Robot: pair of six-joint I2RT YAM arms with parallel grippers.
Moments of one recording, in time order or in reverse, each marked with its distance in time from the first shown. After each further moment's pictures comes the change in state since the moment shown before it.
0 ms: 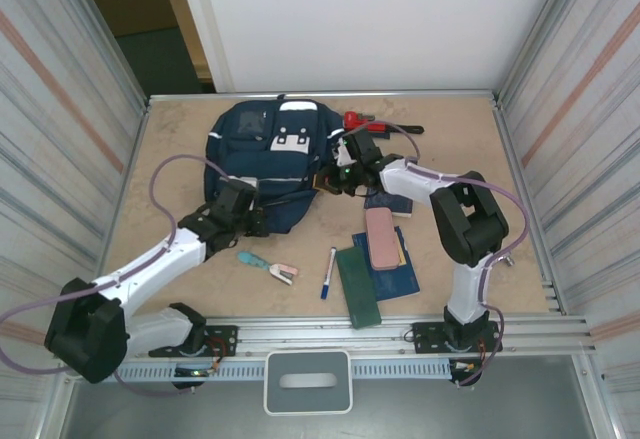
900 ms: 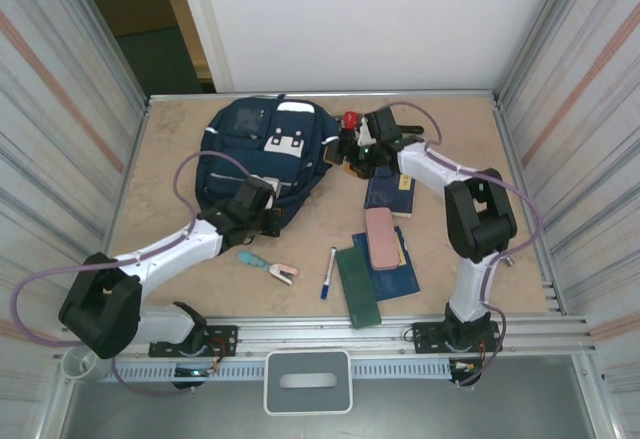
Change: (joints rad) left arm -0.094 0.149 0.044 0.110 0.104 0.019; right arm -0.097 -0.030 0.054 -0.089 0.042 -0.021
